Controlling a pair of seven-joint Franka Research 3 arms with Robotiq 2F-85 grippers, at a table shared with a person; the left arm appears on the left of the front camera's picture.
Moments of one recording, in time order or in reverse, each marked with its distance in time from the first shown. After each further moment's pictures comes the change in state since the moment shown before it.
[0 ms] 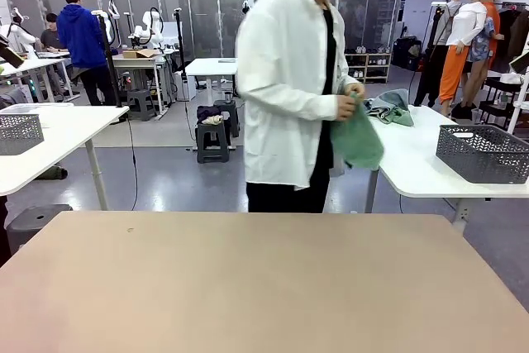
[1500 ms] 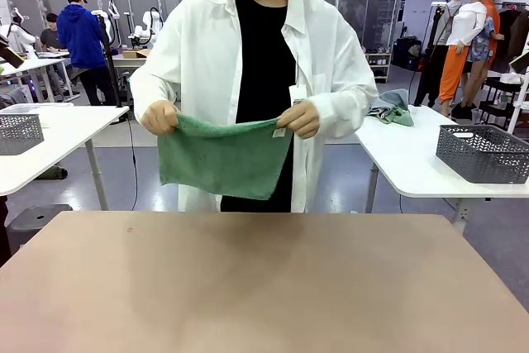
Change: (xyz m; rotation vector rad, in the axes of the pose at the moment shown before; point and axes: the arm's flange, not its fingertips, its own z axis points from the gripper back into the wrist) left arm 0.000 0.000 0.000 0.000 0.000 0.000; right arm 0.000 0.000 0.000 0.000 0.000 -0.001
